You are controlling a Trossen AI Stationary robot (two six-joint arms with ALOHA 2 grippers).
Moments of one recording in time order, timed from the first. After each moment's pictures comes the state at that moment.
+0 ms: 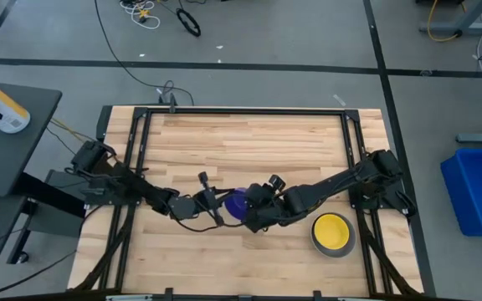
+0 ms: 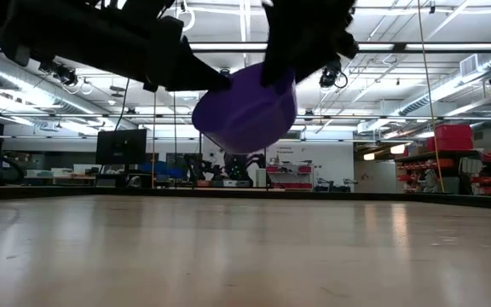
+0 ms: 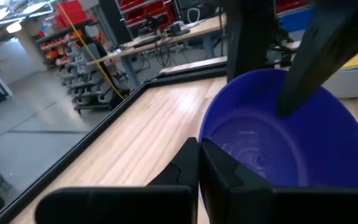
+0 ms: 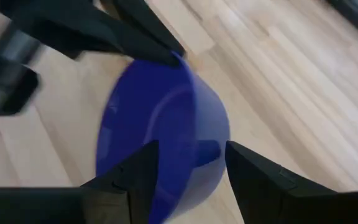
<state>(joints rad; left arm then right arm) -0.41 1.66 0.59 0.91 -0.88 0.15 0.36 1.87 1.55 -0.82 0.59 0.80</state>
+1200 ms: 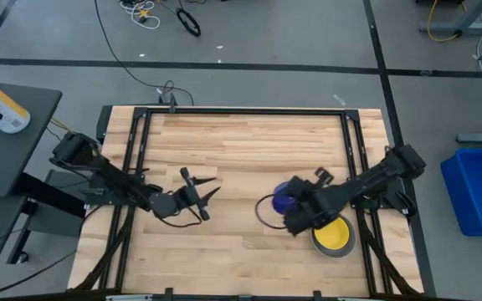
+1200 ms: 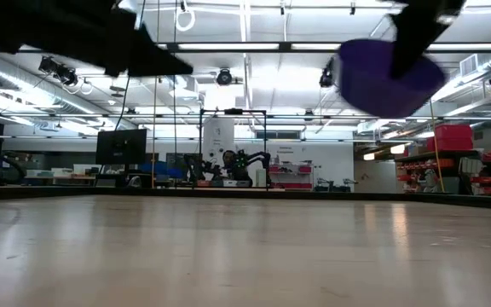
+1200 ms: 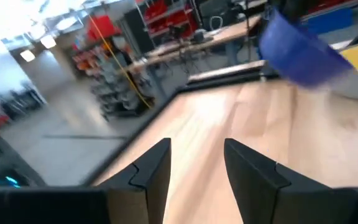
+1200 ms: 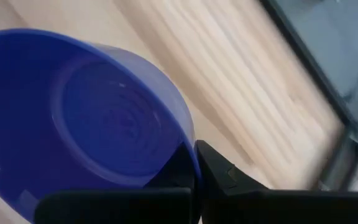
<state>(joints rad) -0.49 1.44 0.45 0.89 -1.03 0.23 0.47 1.69 1.44 -1.47 0.64 1.15</state>
